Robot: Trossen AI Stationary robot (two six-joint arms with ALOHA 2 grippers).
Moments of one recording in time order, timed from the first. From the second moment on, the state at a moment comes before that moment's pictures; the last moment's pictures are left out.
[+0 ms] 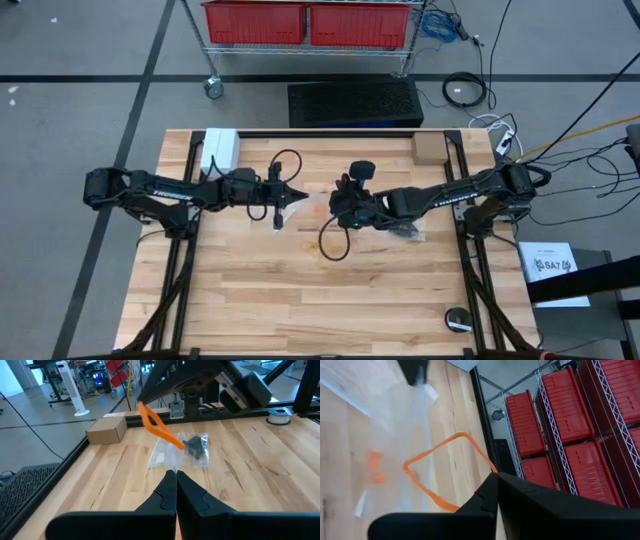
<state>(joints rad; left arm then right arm) 0.18 1.26 0.50 0.58 0.11 0.16 0.14 1.64 1.30 -0.49 0.88 -0.22</state>
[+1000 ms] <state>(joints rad) 0.18 1.26 0.50 0.61 0.10 0.09 0.18 1.64 1.30 -0.47 1.00 -0.21</state>
